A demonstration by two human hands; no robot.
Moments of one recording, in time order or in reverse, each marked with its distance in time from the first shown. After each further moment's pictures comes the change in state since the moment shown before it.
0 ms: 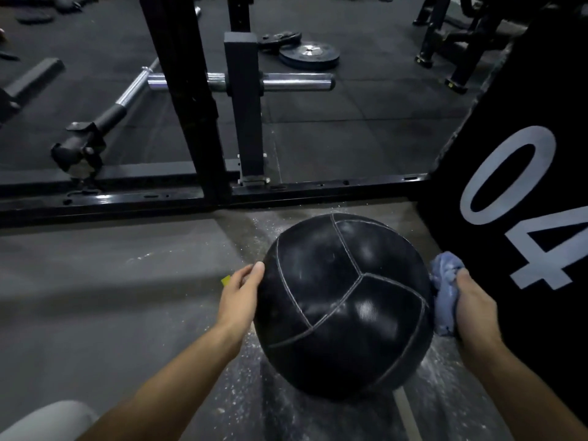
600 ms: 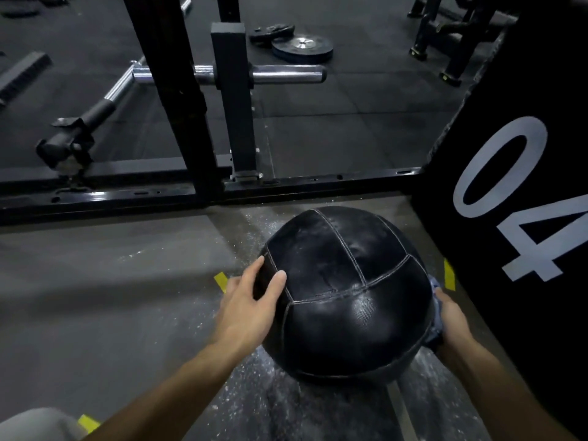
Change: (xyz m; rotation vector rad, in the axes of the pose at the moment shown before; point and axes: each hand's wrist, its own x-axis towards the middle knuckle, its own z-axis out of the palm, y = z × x) left_hand -0.022 -0.004 0.009 0.382 -0.065 0.225; right_hand 0.028 0.059 0.002 0.228 0.033 0.344
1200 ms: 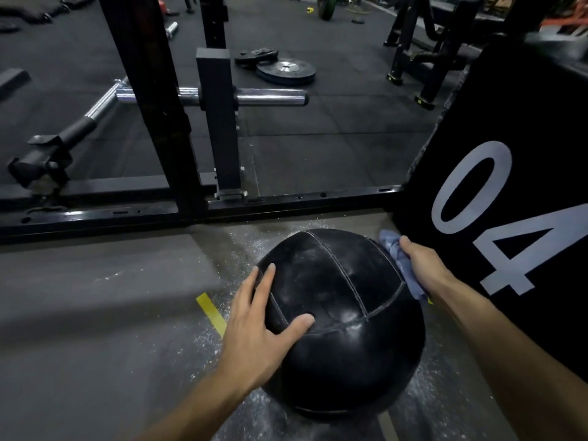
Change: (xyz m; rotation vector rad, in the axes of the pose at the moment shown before) left_hand -0.007 0.007 0.028 0.232 -0.006 0.336; right_hand 0.004 -0.117 0.056 -0.598 -0.203 -0.305
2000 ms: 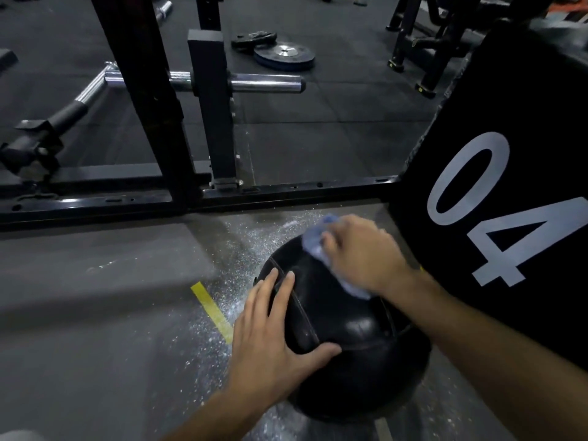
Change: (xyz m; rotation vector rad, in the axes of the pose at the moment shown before) left_hand -0.030 0.019 0.029 0.244 -0.001 0.108; right_hand -0.093 -0.082 0.067 -1.031 -0.079 -0.587
